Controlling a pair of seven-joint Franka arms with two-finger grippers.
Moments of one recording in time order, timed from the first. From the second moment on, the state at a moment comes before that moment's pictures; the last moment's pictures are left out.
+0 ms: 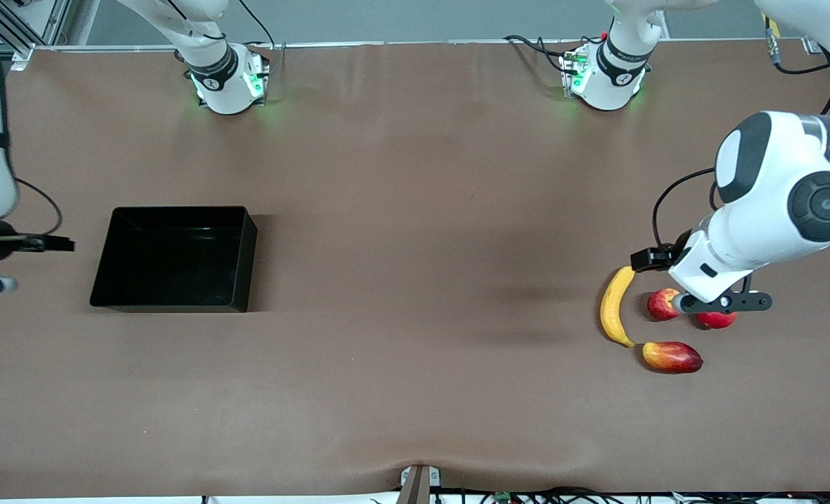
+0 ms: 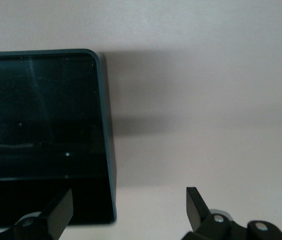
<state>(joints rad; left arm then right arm) -0.03 0.34 -0.16 -1.55 0.08 1.75 -0.22 -0.24 0.36 -0.12 -1.80 -0.06 1.91 -0.30</state>
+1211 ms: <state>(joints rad) -0.07 0.37 -0.16 -1.52 0.08 1.73 -0.22 -0.22 0.43 -0.11 -1.90 -0.01 2.06 -0.33</state>
